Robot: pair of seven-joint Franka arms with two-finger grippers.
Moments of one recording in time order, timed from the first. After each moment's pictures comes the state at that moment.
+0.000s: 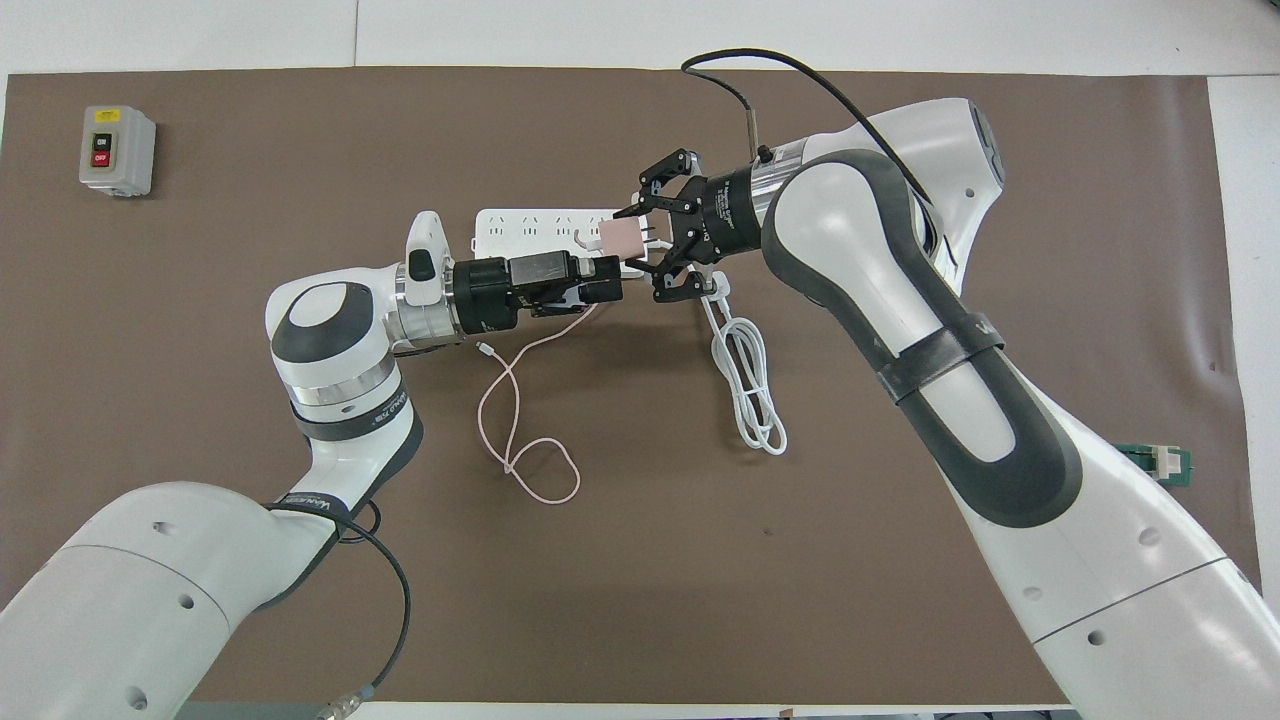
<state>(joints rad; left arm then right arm) -0.47 0.47 0.16 -1.92 -1.89 1.77 0.82 0.36 0.53 -0.01 -1.50 1.04 2.11 1.23</state>
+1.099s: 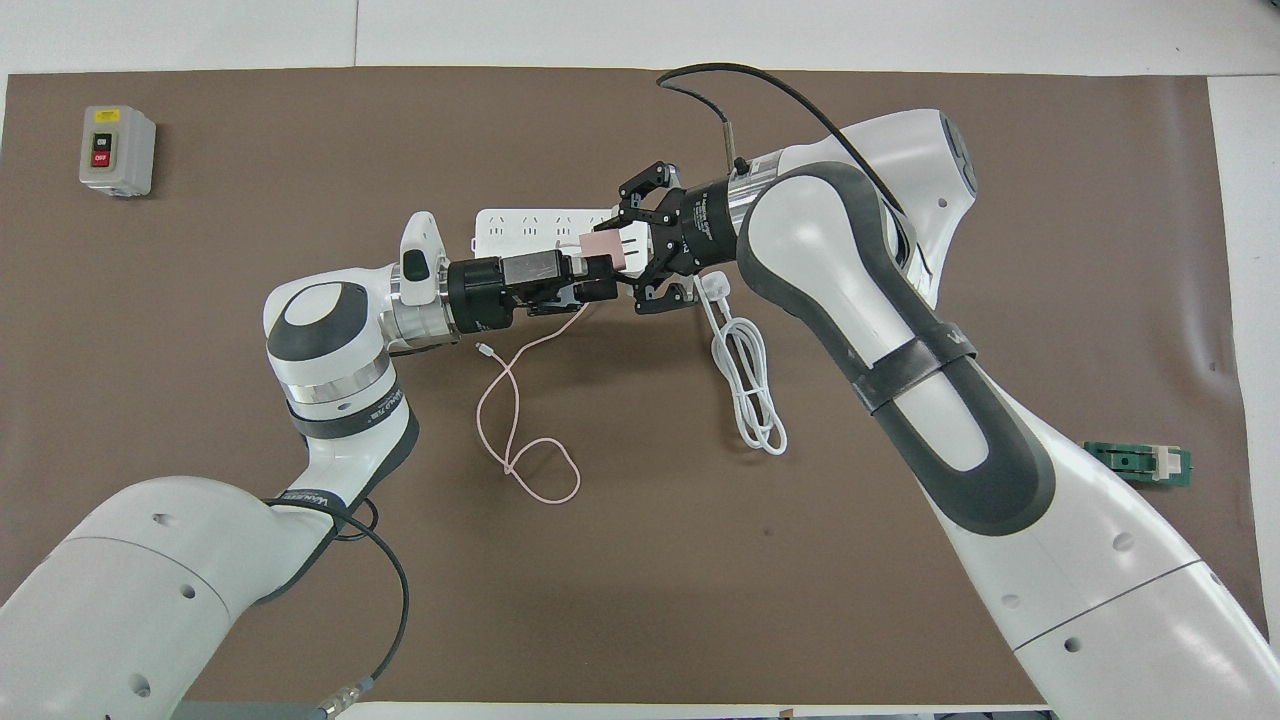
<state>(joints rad) -0.46 0.48 0.17 -1.92 -1.90 1.75 0.83 0.39 0.54 -0.01 -1.50 1.04 2.11 1.24</state>
